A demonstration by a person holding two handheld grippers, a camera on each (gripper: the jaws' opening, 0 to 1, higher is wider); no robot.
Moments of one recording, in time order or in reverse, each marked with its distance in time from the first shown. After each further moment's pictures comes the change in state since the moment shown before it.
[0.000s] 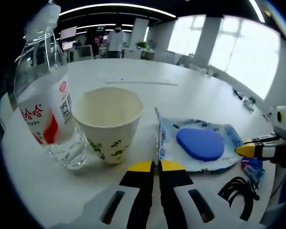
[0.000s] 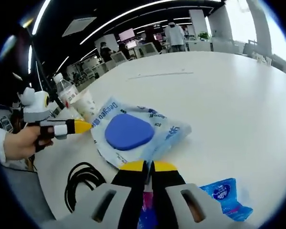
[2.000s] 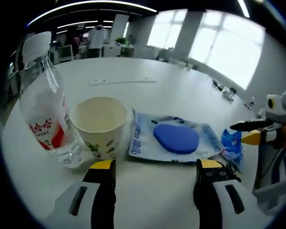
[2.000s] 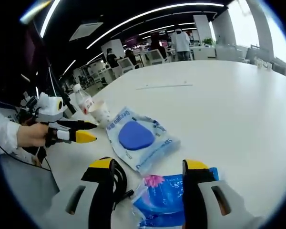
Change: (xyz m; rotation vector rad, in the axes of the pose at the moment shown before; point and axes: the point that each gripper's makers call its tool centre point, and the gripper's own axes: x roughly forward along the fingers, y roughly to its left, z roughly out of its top) left arm -0.032 -0.016 -0.005 0.074 0.062 -0.161; right arm -0.052 0.010 0.006 0.056 -0.041 0.056
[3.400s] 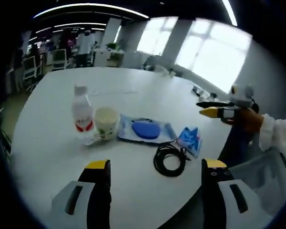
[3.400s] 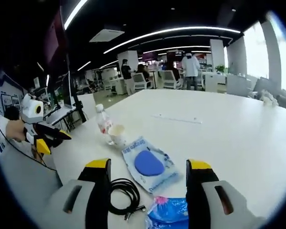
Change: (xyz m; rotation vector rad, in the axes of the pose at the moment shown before) left arm -0.151 -0.029 0.007 0.000 -0.019 -0.130; right arm -0.058 0.046 0.072 -0.186 -0.155 0.030
